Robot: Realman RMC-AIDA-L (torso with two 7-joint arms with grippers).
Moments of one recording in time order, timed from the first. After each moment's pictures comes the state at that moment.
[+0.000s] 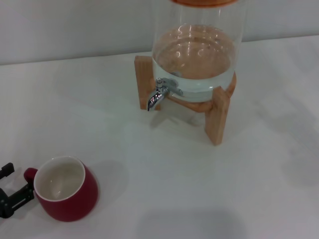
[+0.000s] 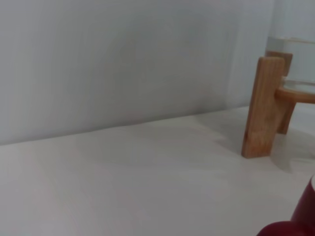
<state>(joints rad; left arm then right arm) -0.16 -2.08 0.80 0.58 -1.50 -1.28 2.12 0.04 2.01 2.62 0.91 -1.28 1.40 -1.77</state>
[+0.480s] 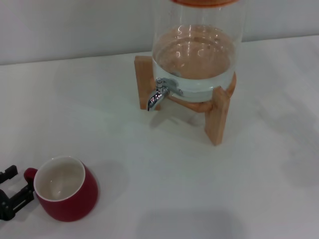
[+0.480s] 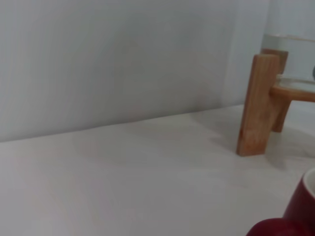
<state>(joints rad) -0.16 -2.08 0.80 0.59 -1.49 -1.30 2.12 0.04 2.01 2.62 0.91 -1.28 1.41 -1.77</state>
